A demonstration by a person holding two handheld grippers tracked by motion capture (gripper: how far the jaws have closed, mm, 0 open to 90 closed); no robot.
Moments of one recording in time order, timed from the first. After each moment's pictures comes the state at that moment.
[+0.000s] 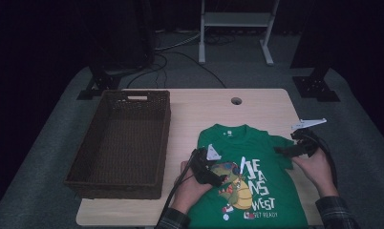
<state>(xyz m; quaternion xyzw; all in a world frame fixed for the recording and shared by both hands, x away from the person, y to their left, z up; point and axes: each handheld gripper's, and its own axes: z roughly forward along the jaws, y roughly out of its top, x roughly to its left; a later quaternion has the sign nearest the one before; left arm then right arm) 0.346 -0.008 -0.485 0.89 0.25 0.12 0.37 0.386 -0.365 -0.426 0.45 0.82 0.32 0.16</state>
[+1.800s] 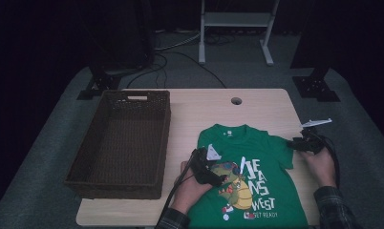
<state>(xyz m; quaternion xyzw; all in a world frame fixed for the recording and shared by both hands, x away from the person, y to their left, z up) 0.346 -0.008 -0.485 0.89 0.25 0.12 0.37 0.415 -0.413 -0.466 0.52 0.79 0.29 0.16</state>
